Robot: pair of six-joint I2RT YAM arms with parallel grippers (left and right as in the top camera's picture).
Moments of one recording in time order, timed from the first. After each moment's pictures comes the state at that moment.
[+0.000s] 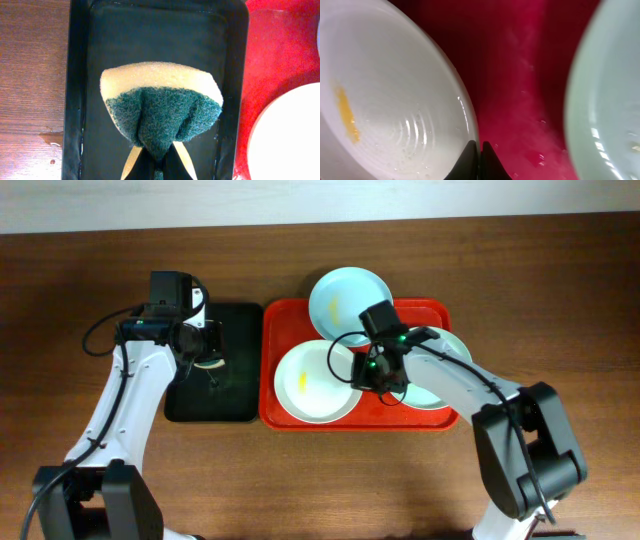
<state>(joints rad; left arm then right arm) -0.04 1.66 1.28 -0.77 0.01 -0.10 0.42 1.88 1.18 -0.62 -0.20 0.59</state>
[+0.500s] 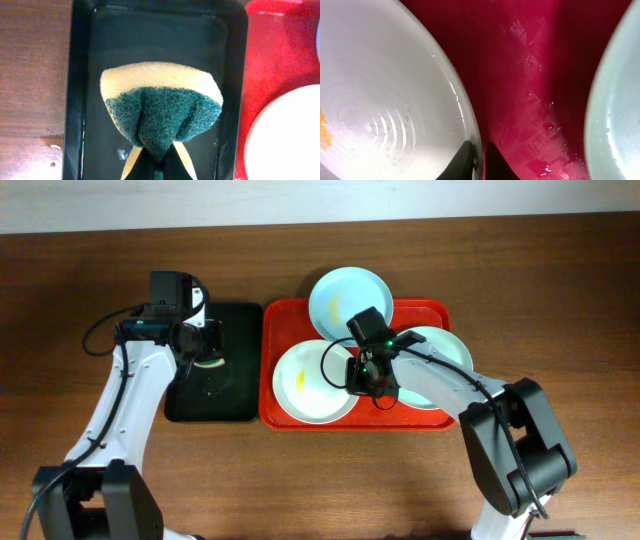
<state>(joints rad) -0.04 1.66 1.28 -0.76 0.01 -0.10 0.46 1.91 1.18 -0.61 -0.11 0.57</state>
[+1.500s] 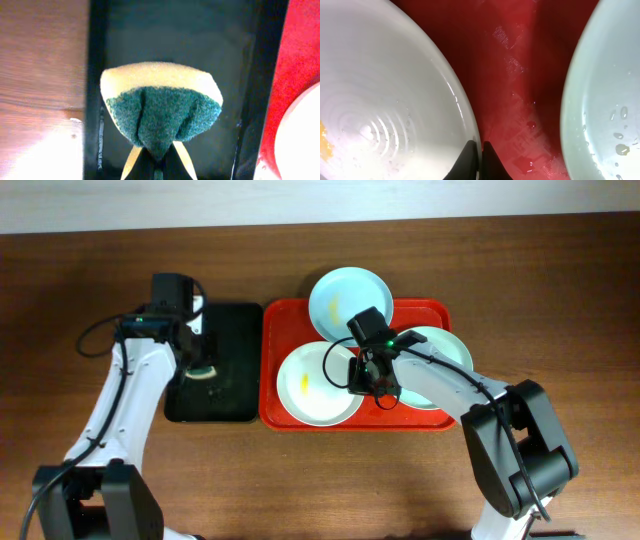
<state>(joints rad) -0.04 1.66 1.32 -0.89 -0.08 -0.09 0.46 1.90 1.18 -0.63 -0.07 0.57</state>
